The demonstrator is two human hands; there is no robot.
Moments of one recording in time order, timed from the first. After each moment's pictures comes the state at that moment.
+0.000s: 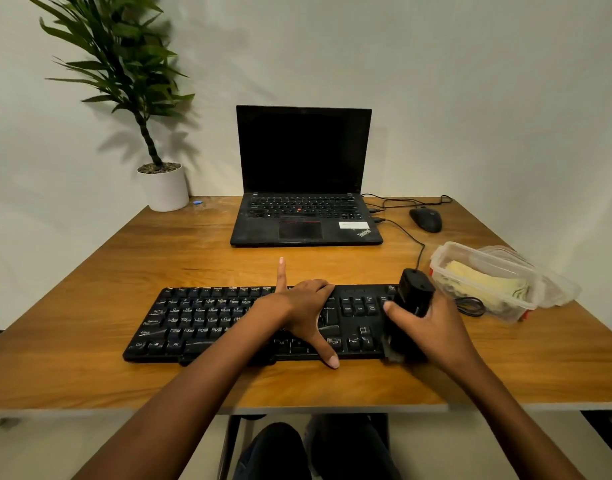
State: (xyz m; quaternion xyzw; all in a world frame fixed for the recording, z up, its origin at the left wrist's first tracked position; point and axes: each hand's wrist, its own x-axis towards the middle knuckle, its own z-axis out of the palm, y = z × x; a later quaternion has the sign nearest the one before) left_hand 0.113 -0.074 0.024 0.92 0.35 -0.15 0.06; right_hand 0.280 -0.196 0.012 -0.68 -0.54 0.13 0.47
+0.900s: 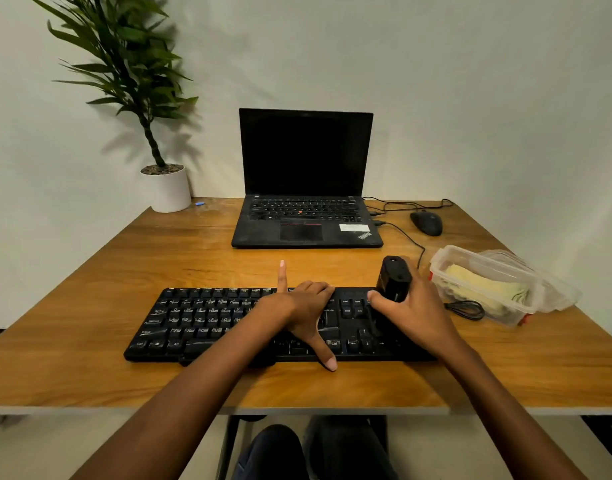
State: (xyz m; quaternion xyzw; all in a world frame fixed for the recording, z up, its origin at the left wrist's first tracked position) left_hand 0.113 -0.077 0.028 0.91 0.36 -0.18 0.07; right_hand 0.272 -0.176 0.028 -0.67 -0.60 0.10 0.43
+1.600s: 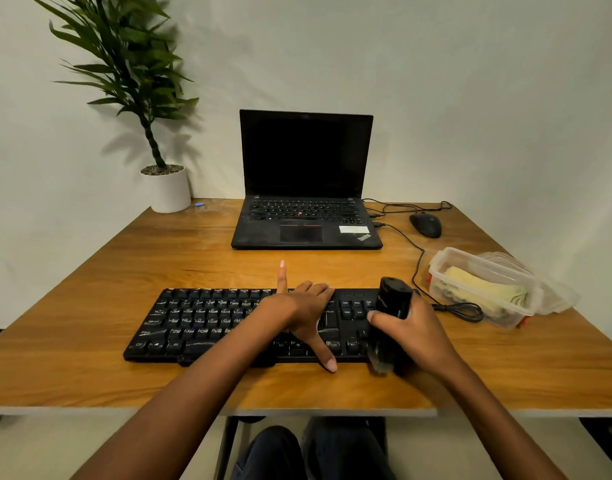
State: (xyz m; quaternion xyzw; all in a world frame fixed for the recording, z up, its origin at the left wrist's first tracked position) left_hand 0.115 -0.080 0.030 0.91 0.37 -0.20 0.05; right_hand 0.264 -0.189 0.013 -0.66 -0.54 0.21 0.48
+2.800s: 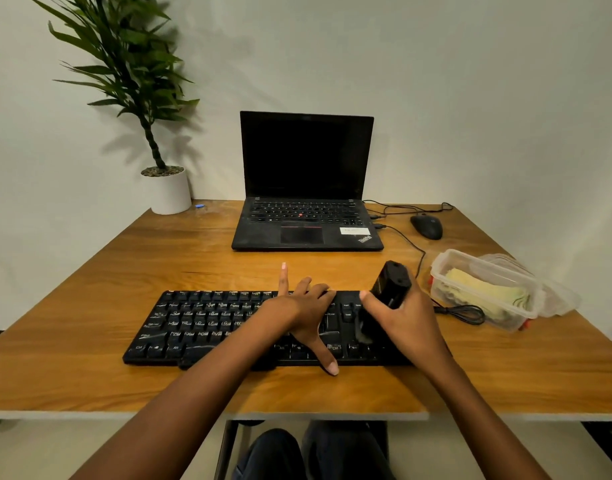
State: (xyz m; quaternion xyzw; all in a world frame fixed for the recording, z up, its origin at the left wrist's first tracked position) left_hand 0.116 -0.078 0.028 0.91 0.37 -0.20 0.04; right_hand 0.256 -0.174 0.018 -0.67 -0.55 0.08 0.49
